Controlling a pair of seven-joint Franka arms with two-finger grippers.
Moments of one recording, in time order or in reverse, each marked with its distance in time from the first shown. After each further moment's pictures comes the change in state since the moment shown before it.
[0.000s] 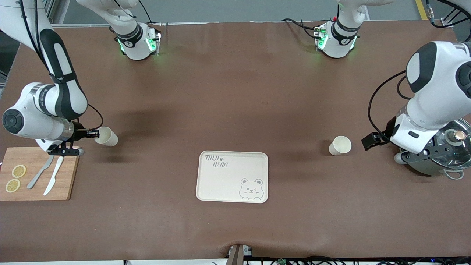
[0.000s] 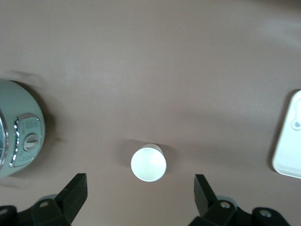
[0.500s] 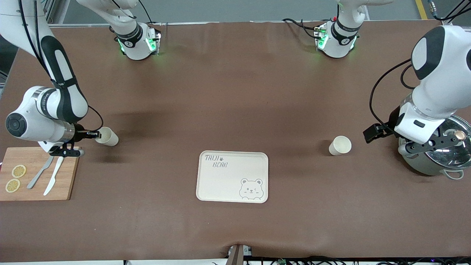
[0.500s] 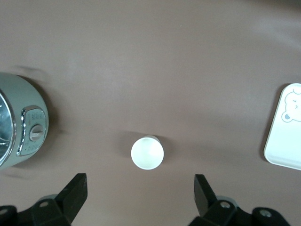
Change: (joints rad) left arm 0.000 -0.050 -0.004 0.002 -0.007 -0.063 0.000; right arm -0.014 0.032 0.002 0.036 -0.007 -0.042 0.000
